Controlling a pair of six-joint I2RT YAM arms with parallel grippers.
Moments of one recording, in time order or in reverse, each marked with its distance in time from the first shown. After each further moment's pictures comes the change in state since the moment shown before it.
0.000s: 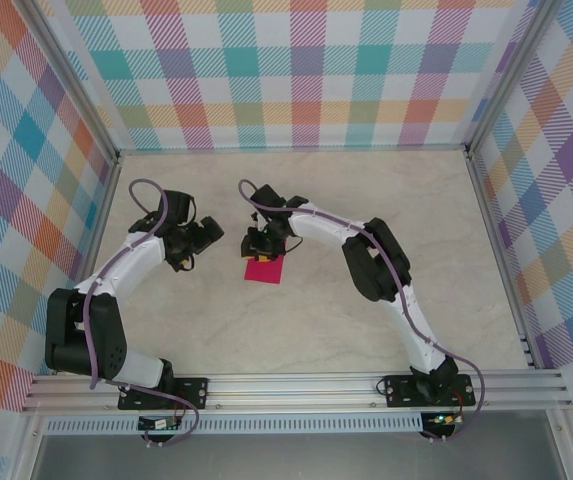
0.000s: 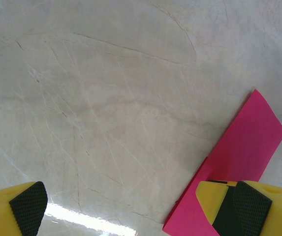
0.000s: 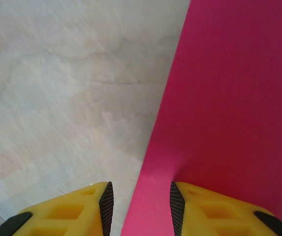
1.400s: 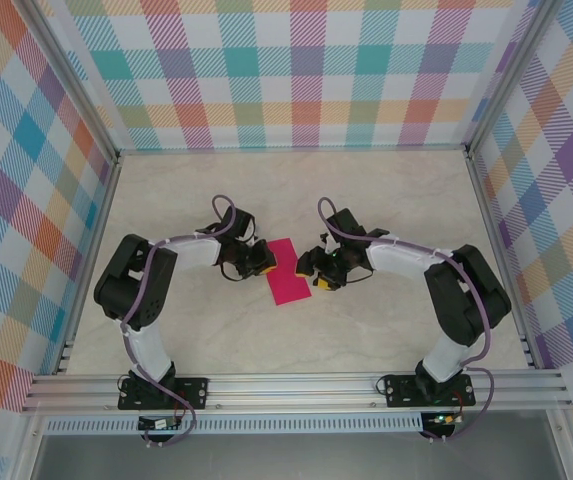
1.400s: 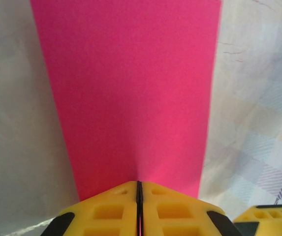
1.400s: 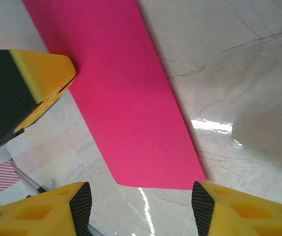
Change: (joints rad) left arm -0.286 0.389 -0.003 0.392 0.424 -0.037; right arm -0.177 -0.672 -0.925 0.324 -0.087 0.203
